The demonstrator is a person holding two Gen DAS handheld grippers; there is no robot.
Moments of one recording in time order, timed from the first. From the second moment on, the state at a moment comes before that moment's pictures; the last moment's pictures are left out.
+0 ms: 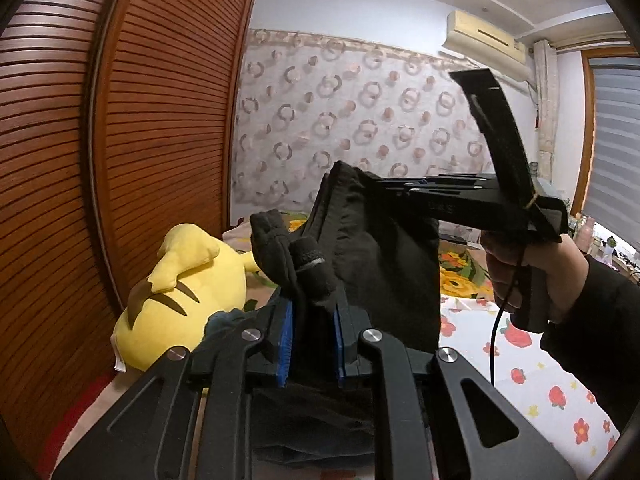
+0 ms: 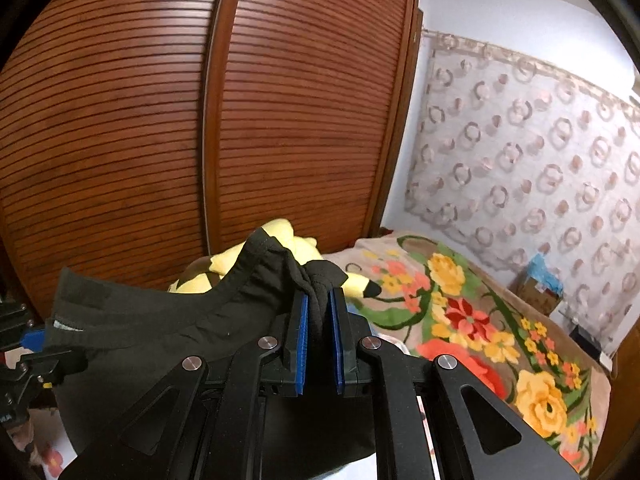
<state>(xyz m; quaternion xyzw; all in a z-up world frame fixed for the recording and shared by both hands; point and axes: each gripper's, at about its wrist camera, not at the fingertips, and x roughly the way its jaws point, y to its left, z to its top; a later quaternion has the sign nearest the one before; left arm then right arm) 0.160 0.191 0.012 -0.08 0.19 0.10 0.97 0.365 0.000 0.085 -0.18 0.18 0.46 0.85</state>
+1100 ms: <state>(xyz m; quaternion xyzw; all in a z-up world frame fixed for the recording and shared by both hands) 0.150 0.194 0.009 -0.10 0.24 0.10 0.96 0.393 -0.024 0.076 -0.14 0.29 0.42 0.85</state>
